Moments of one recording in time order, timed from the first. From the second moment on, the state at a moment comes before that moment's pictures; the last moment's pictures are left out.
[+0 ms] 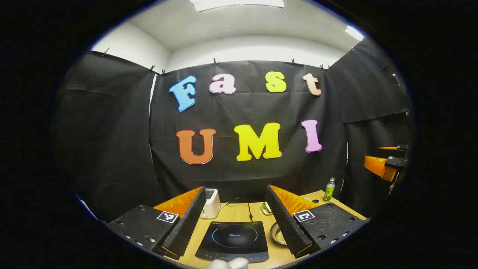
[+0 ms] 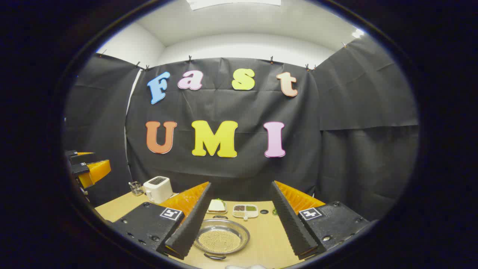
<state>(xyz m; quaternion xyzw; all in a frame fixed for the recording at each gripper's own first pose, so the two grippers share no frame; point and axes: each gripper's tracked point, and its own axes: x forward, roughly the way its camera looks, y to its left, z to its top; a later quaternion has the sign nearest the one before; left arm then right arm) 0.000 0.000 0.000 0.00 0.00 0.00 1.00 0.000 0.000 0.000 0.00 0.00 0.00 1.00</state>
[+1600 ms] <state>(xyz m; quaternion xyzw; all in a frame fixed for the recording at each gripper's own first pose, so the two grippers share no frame) 0.001 0.018 -0.039 0.00 0.04 0.03 1.00 0.025 0.109 -0.201 0.02 0.25 0.15 0.96</state>
